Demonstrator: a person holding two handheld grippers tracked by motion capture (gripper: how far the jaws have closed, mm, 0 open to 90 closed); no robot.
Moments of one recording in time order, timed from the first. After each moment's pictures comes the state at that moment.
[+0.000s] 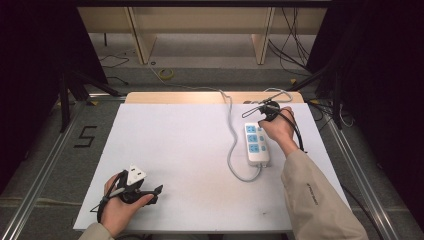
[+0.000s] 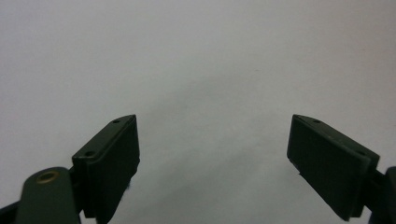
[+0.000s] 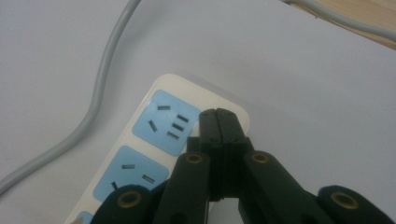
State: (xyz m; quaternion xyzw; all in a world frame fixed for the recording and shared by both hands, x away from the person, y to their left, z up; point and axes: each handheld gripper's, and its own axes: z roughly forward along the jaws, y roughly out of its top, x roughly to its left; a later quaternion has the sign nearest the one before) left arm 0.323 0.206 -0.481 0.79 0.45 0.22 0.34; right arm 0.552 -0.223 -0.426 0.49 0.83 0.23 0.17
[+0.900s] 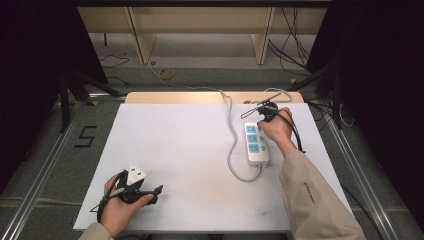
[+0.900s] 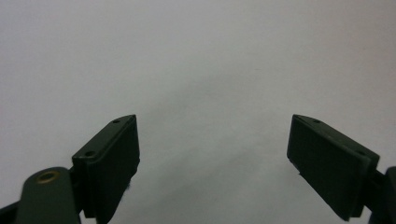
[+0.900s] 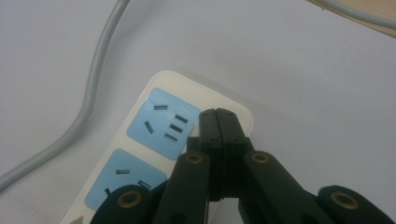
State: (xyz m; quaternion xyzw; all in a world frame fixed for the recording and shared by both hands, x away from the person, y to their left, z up) left arm 0.323 0.207 -0.481 0.79 0.45 0.22 0.34; right arm 0.557 -0.220 -0.434 0.49 0.83 0.22 0.16
